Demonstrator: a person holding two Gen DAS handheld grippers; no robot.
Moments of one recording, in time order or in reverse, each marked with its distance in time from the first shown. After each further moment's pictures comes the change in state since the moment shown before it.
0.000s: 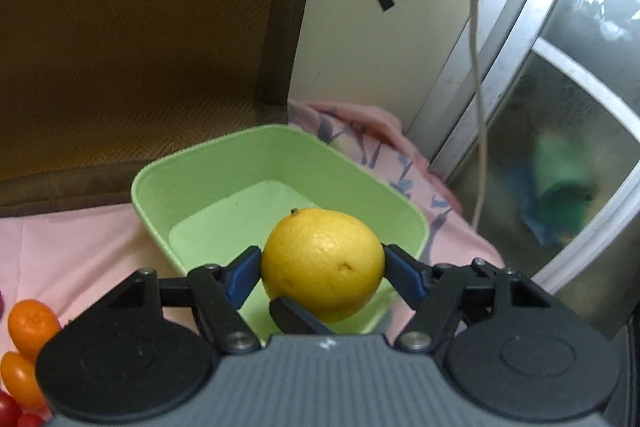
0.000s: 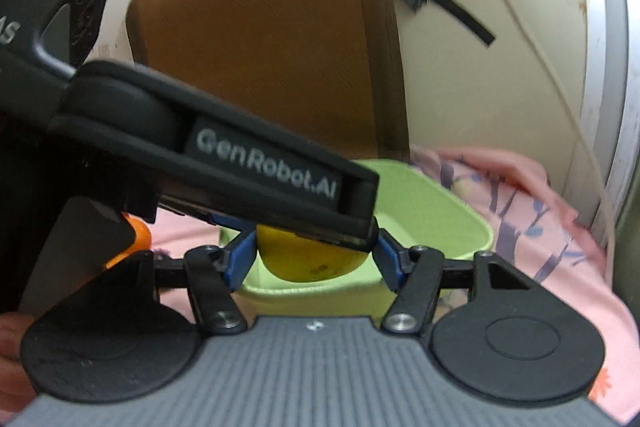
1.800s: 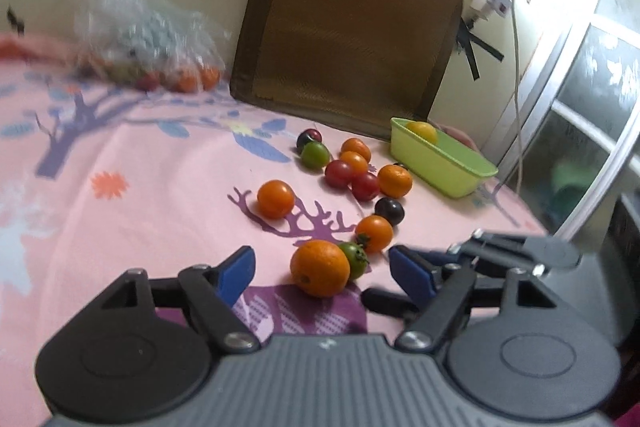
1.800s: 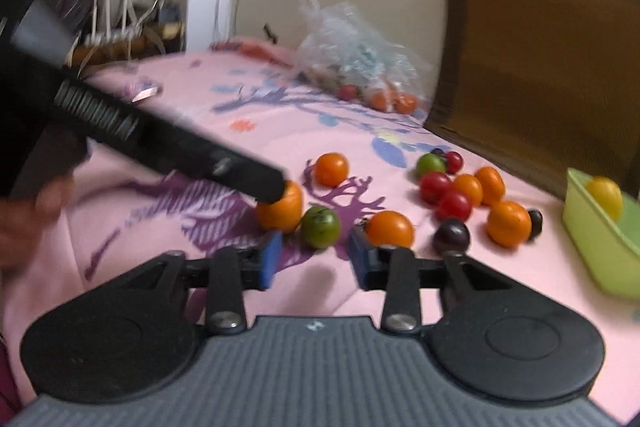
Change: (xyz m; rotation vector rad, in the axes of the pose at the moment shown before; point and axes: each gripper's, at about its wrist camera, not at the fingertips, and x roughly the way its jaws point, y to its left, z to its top) left arm -0.258 0.131 -0.194 -0.185 -0.213 0.108; right arm -0.083 0.211 -0.065 -0.409 0.100 0.406
